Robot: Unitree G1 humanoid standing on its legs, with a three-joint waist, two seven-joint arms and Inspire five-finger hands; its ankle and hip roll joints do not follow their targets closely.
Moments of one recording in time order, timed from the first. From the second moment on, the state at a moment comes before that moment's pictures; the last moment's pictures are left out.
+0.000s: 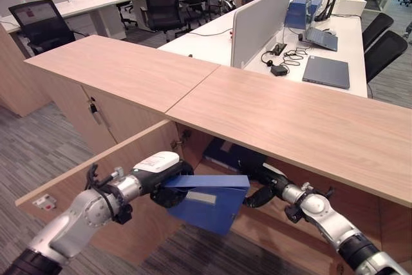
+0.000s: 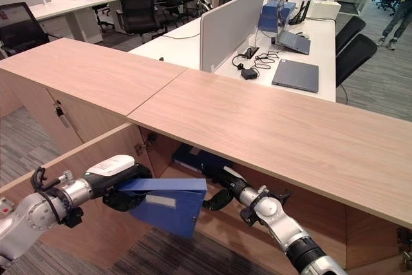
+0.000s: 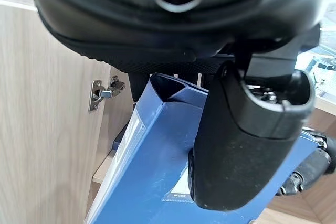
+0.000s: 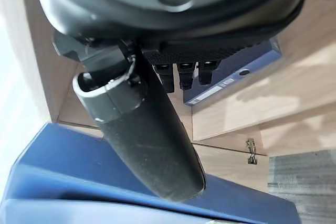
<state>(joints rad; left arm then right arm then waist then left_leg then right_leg) 0.04 0.98 -0.24 -0.18 0.28 -0.17 -0.32 -0.18 -0.53 0.50 0.33 0.24 -0.01 0.24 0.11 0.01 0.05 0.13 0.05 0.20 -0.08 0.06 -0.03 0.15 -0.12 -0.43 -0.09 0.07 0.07</state>
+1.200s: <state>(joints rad) 0.06 0.88 -0.18 -0.08 0.52 -0.18 -0.24 -0.20 -0.64 0.47 0.31 -0.04 -0.01 0.33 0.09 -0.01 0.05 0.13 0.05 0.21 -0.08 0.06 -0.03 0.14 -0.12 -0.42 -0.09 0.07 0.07</state>
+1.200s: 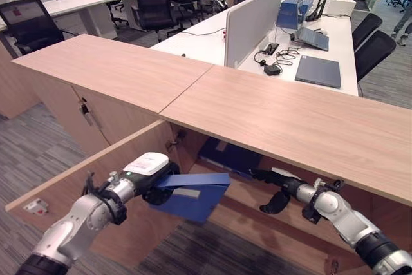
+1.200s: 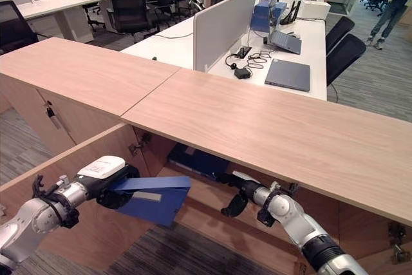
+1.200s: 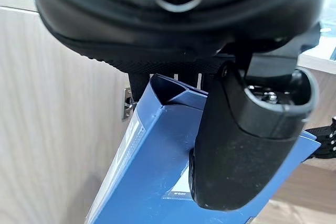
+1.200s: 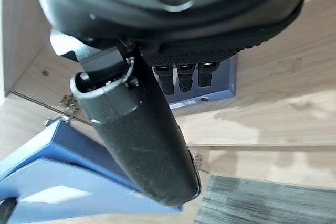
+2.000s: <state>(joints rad) 0.01 0.76 -0.23 -0.08 0.28 -0.12 -0.21 -0.21 -0.44 0.50 0.40 0.10 -0.01 0.20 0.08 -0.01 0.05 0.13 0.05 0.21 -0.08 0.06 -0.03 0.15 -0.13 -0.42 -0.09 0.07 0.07</state>
